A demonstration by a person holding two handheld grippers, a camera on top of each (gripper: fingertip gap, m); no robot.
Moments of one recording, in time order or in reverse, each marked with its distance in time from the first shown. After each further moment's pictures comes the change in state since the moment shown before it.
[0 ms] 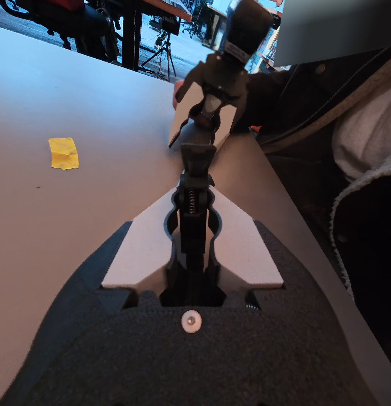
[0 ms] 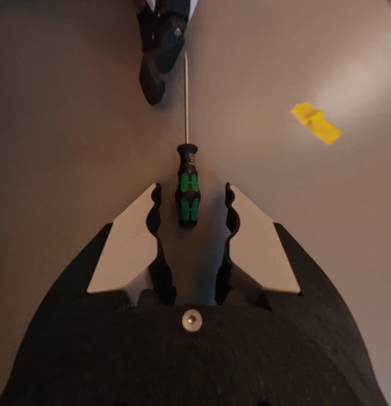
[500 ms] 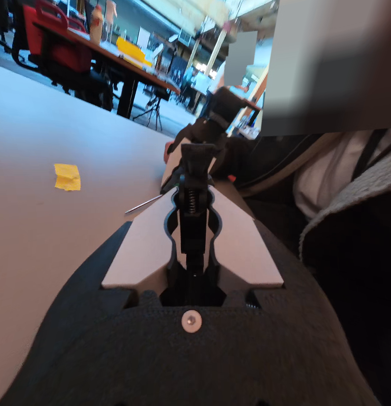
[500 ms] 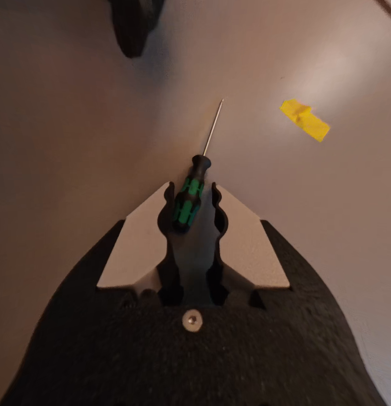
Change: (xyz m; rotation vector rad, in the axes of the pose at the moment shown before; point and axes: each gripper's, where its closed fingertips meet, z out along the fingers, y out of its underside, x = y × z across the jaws) left arm -0.001 -0.032 -0.021 0.259 0.089 -0.117; right arm 0.007 -0.003 0.010 -0.030 0.069 0.051
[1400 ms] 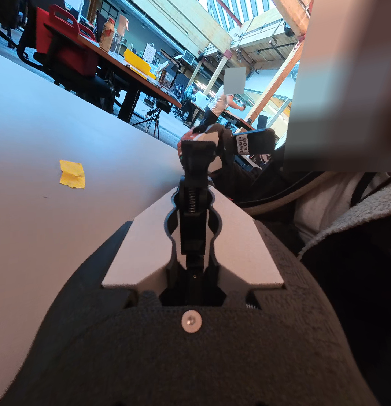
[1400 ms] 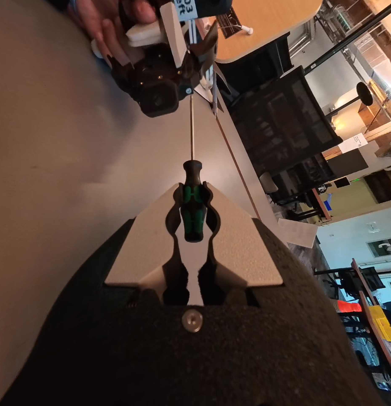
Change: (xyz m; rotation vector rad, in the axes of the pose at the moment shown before) left arm -0.011 -0.007 -0.002 0.062 0.000 -0.103; right arm 0.025 -0.063 -0.041 0.323 0.411 -0.597
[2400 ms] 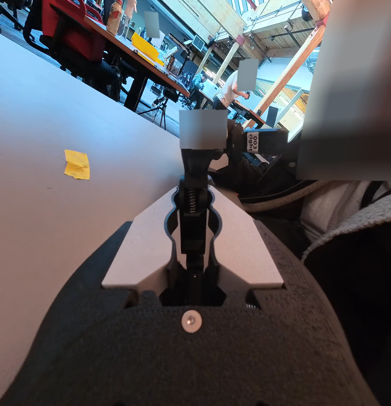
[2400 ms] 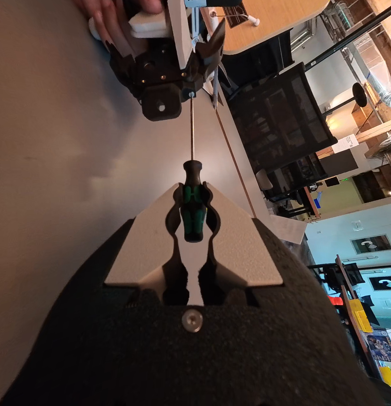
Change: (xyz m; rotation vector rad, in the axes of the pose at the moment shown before) left arm -0.007 0.006 0.006 -0.047 -0.041 -0.016; right arm -0.004 0.003 0.003 -0.039 0.015 -0.052
